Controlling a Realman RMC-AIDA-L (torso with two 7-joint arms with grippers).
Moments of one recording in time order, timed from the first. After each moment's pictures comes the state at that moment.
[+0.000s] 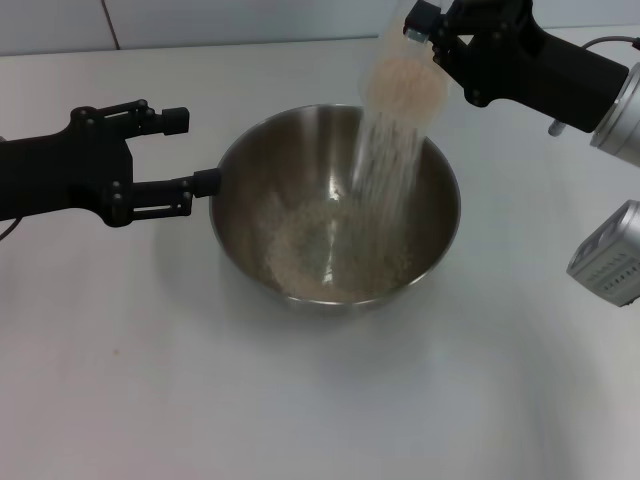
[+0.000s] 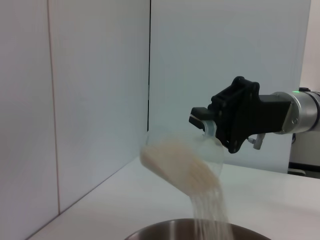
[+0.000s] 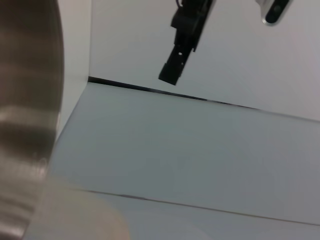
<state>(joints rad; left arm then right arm) -0.43 -2.06 0.85 0.97 1.80 1.64 -1.41 0.38 2.09 -1.17 -0.80 -1.19 -1.27 -0.64</state>
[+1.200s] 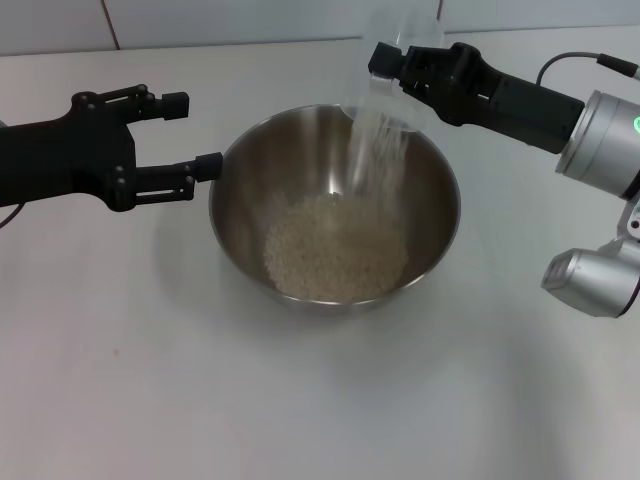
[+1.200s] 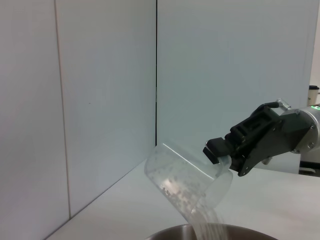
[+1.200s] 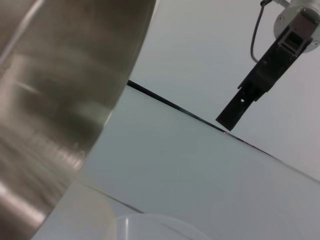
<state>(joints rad) -0.45 -2.06 0.85 0.97 1.80 1.61 -1.40 0.38 2.09 -1.29 -0.79 -1.15 -1.21 -0.97</state>
